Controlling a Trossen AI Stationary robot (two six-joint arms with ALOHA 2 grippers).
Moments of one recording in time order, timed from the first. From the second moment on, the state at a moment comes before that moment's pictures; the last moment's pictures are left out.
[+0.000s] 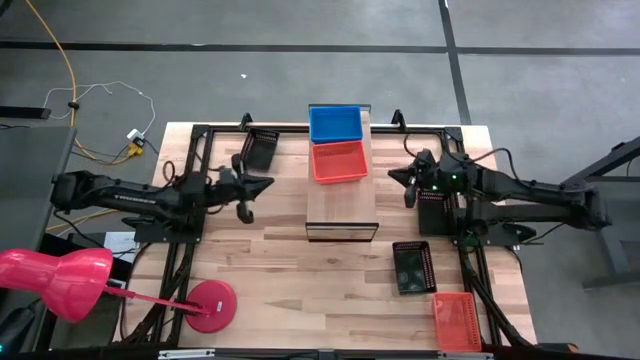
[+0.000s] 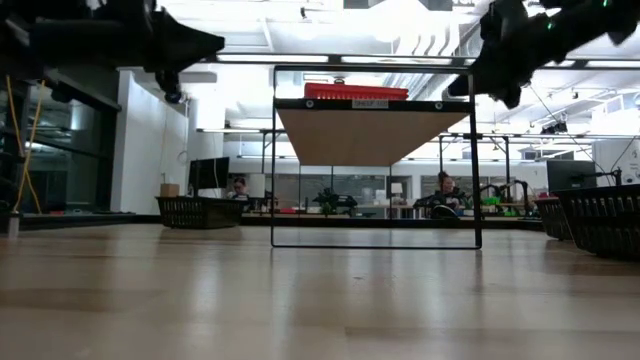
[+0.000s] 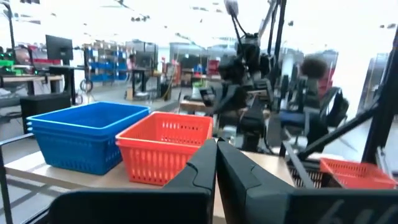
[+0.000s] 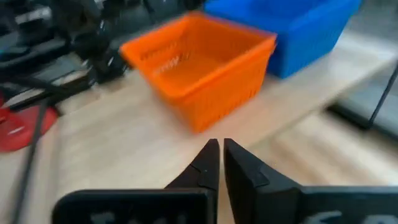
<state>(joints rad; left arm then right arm) 0.19 0.79 0.18 0.78 -0.17 -0.05 -0.25 0.69 0.53 -0.21 0.07 0.29</state>
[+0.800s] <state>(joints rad) 0.19 0.73 0.17 0.78 -0.19 -0.01 0.84 1.26 1.07 -1.08 -0.14 1.57</state>
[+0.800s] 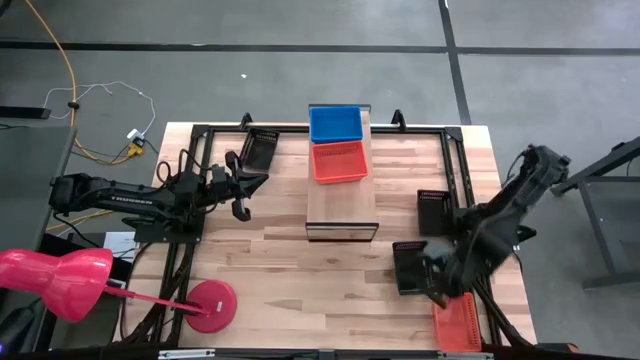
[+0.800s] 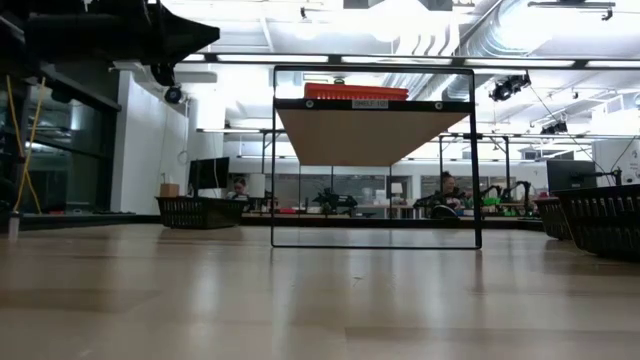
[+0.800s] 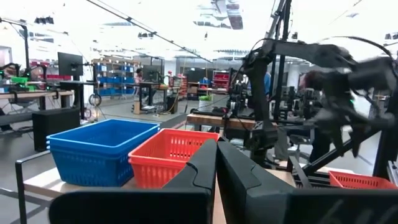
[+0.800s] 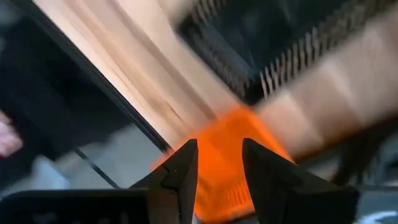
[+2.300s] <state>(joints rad) 0.19 0.73 0.17 0.75 -0.18 -0.05 0.95 1.67 1.06 -1.20 -0.29 1.16</state>
